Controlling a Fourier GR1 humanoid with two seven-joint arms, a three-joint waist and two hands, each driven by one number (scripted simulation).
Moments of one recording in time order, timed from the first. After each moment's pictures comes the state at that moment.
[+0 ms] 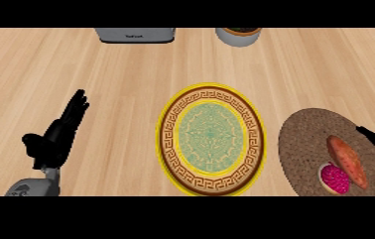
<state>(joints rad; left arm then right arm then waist) -0.07 0.33 -0.05 -1.31 0.16 0.04 -0.15 0.18 -0.67 -0.09 -1.53 0.43 0.30 0.10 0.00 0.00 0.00</state>
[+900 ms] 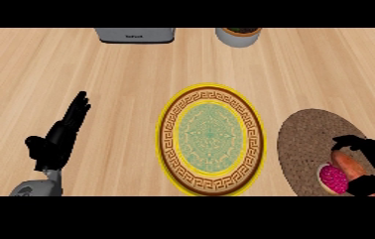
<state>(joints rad) -0.06 0.28 0.01 -1.32 0.08 -0.01 -0.15 0.00 -0.56 -0.08 -1.19 0.67 0.25 -0.09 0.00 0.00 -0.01</state>
